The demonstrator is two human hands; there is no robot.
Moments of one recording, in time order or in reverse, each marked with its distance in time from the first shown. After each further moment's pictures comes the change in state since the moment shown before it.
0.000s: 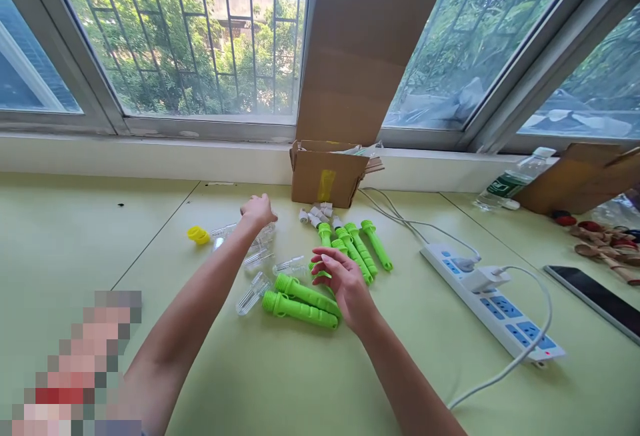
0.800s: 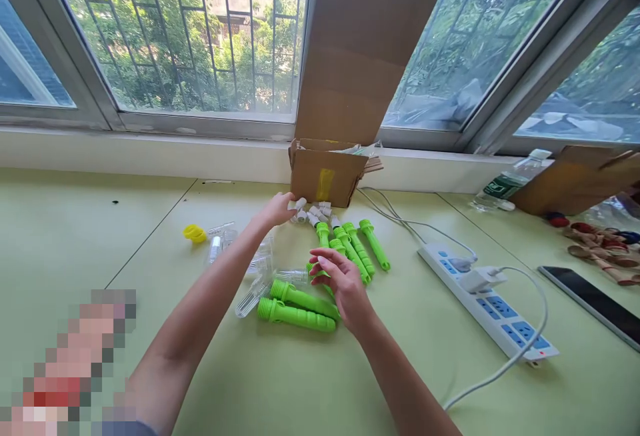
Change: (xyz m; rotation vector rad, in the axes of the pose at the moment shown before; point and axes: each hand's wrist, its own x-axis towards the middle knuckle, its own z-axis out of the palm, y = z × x) left_hand 0.003 0.026 0.022 -0.289 0.087 0.489; right_hand -0.001 0.003 -0.002 -0.161 -0.007 -0.054
